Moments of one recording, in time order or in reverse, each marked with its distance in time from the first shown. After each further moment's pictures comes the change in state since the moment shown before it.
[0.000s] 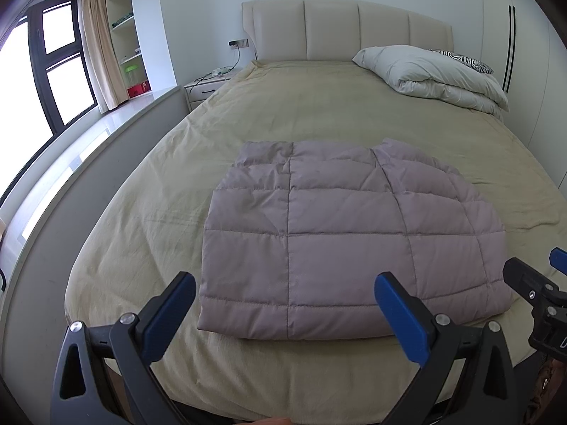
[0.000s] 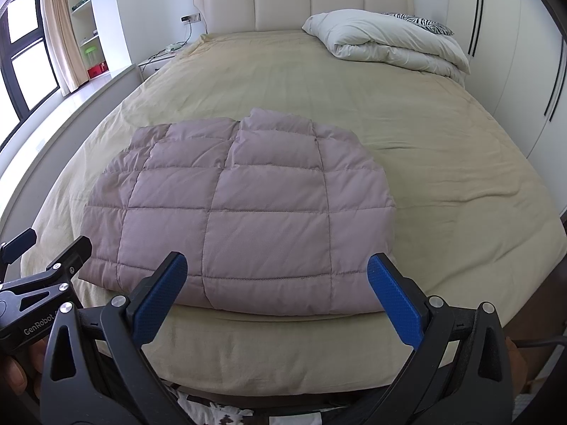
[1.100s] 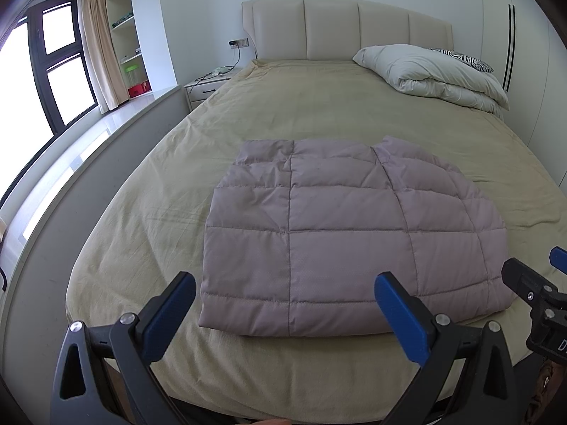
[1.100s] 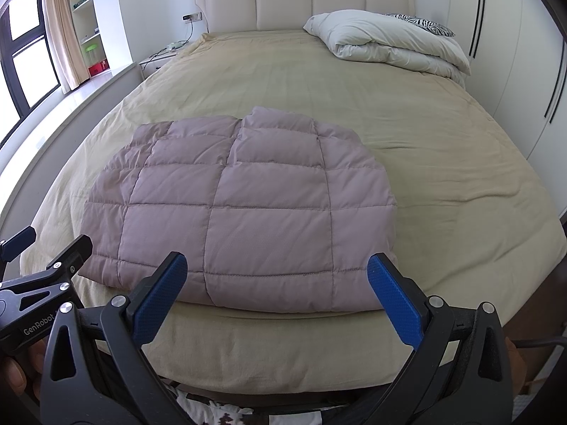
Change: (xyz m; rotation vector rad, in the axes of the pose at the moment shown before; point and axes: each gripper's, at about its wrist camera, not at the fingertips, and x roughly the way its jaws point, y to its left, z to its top) left arm 0.001 0.002 -0.003 0.002 0.003 -0.001; right arm -0.001 0.002 -0.005 -0.004 0.000 -0.003
